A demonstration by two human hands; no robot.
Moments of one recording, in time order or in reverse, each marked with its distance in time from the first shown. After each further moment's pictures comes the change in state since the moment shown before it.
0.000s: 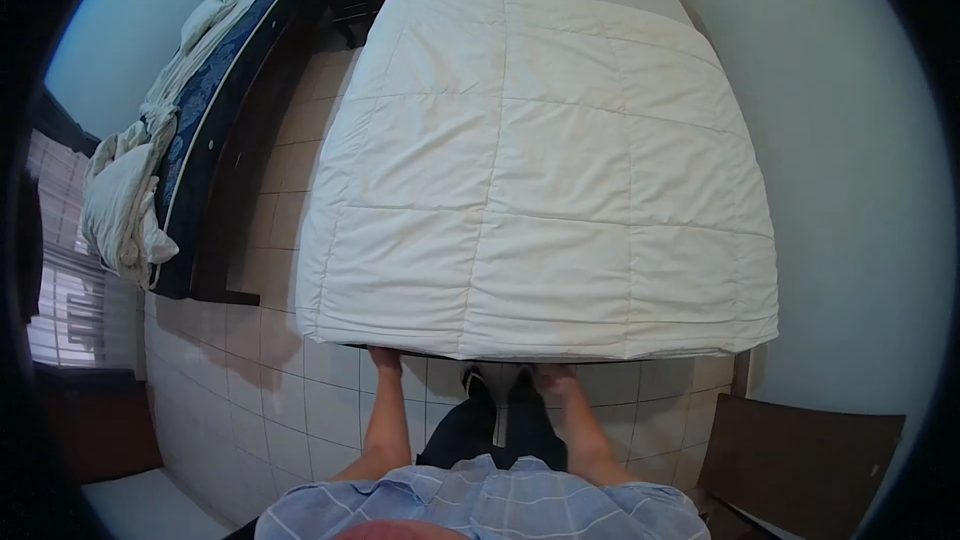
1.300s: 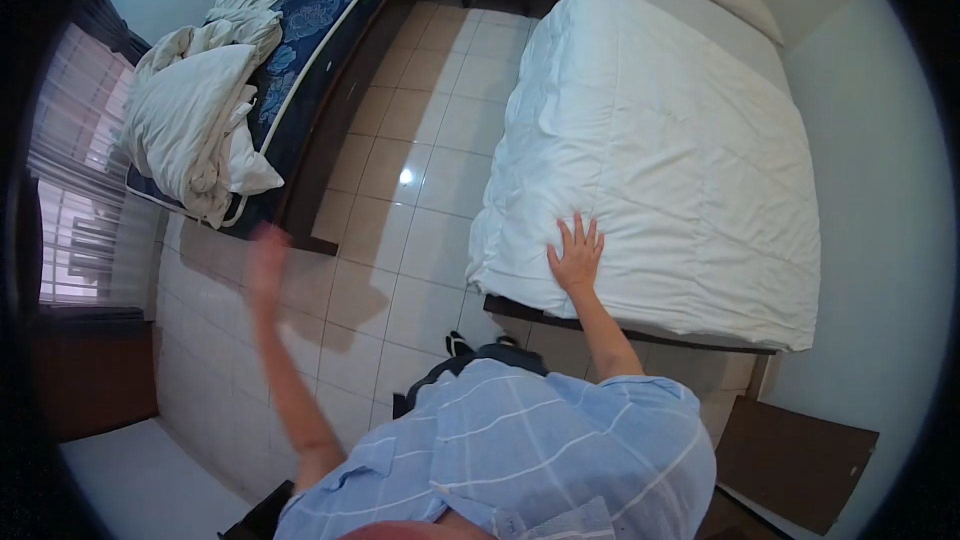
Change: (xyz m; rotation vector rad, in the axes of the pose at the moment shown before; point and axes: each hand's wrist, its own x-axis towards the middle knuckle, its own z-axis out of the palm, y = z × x) left_hand 0.029 0.711 -0.076 1.452 -0.014 0.636; right_hand -0.014 0.187 0.540 -1.982 0.487 -1.528
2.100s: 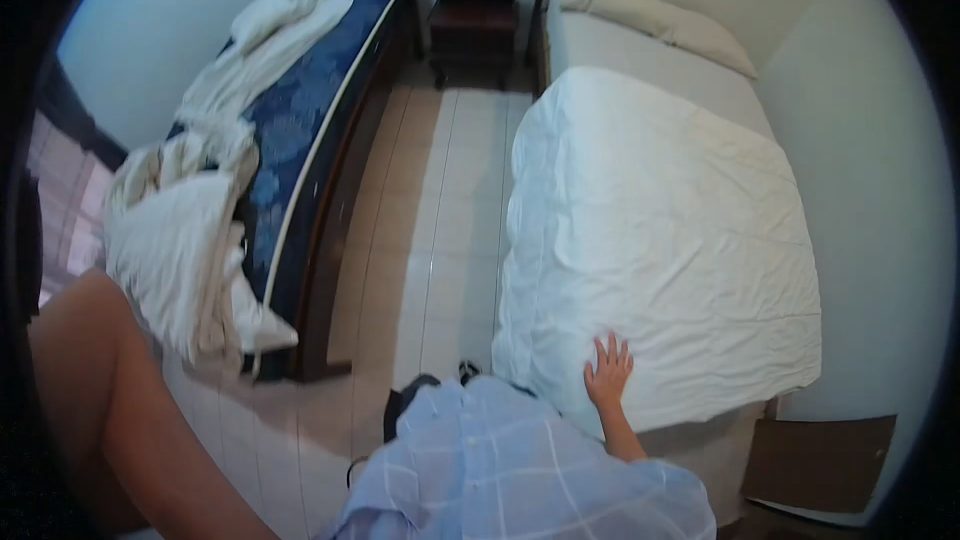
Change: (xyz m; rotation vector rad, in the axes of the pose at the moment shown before) left_hand 0.225 0.301 -0.195 0.146 0.088 2.193; right_hand 0.048 -0.026 0.012 -0.102 -0.115 0.296
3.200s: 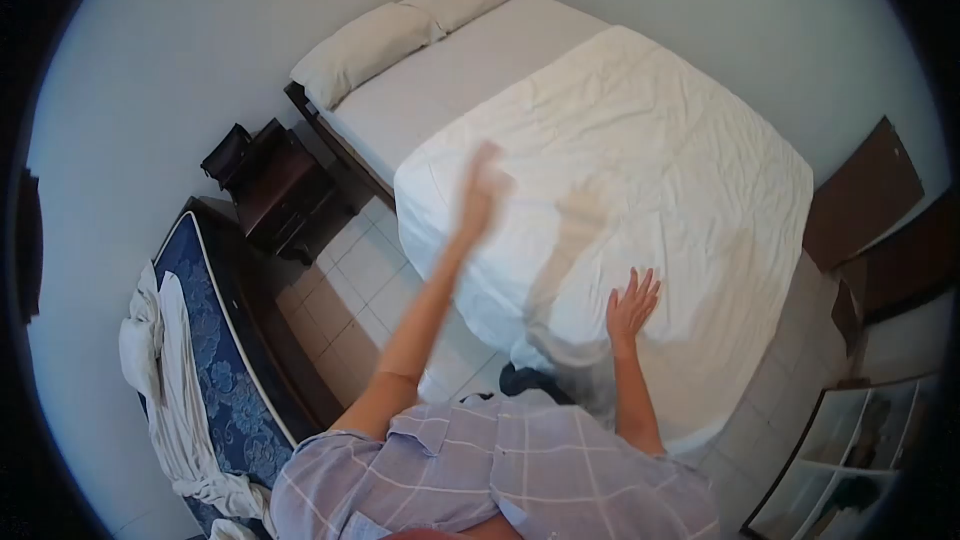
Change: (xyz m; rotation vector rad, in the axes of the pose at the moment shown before) left_hand 0.007 -0.265 0.747 -1.333 0.274 -0.916; right_hand 0.299 -0.003 -0.001 -0.020 0.505 1.082
